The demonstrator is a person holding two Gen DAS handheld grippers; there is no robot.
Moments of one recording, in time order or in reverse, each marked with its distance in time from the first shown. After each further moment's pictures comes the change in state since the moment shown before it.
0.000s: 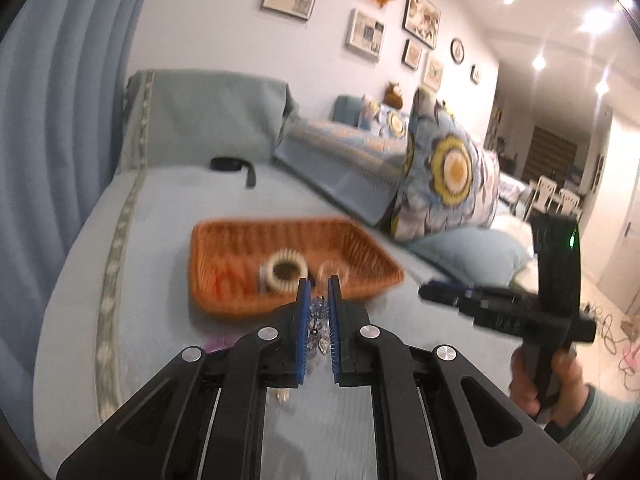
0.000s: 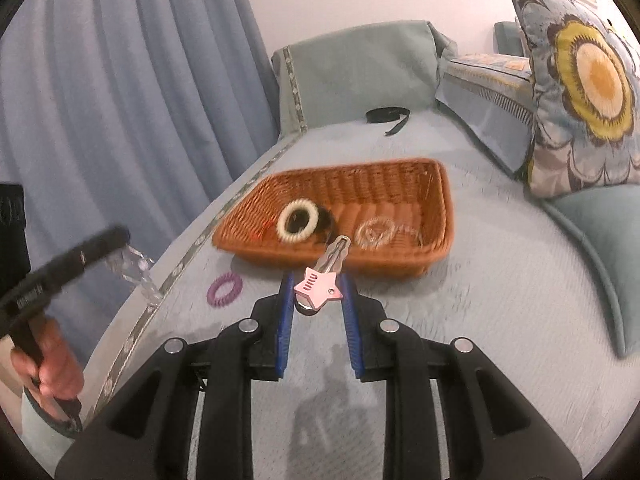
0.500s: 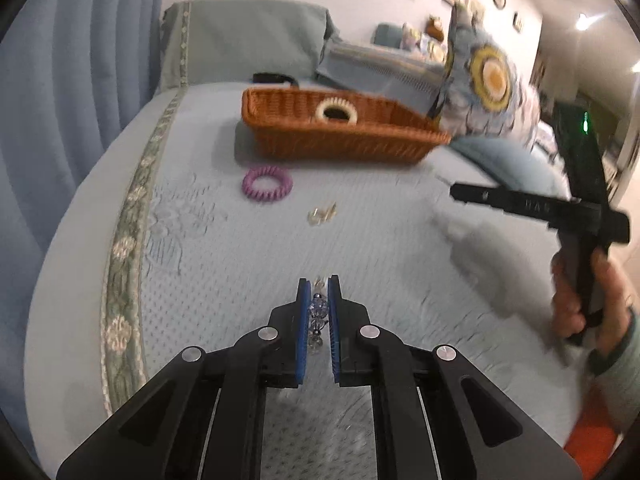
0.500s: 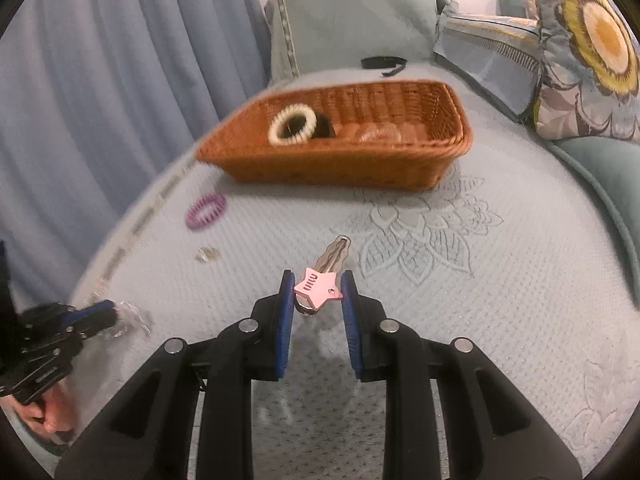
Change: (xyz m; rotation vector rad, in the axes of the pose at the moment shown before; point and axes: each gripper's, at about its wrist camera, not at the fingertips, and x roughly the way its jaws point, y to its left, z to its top) left arm -0.026 0.016 -0.123 -0.044 0.242 0.143; right arm 0.020 0.011 -0.065 0.011 0.137 -0.006
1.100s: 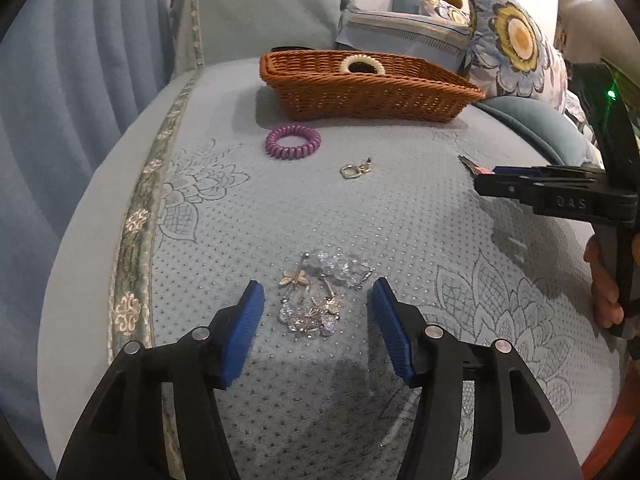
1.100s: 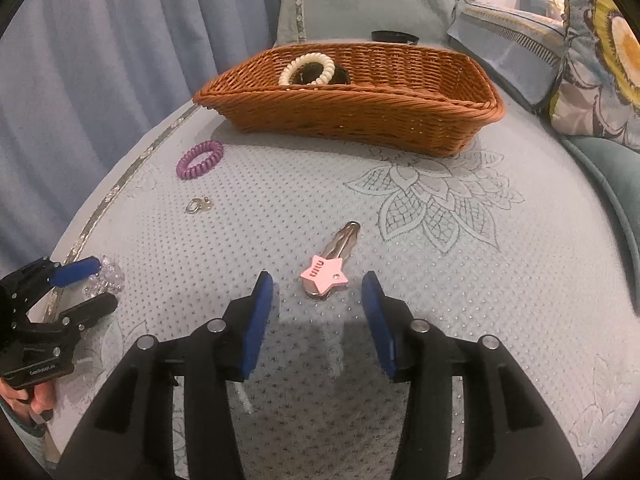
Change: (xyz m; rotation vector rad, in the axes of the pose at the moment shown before) left arm 0.027 0.003 -0.020 0.054 0.114 0.138; right arm 0.038 0.020 -0.021 -0.109 0.144 -0.114
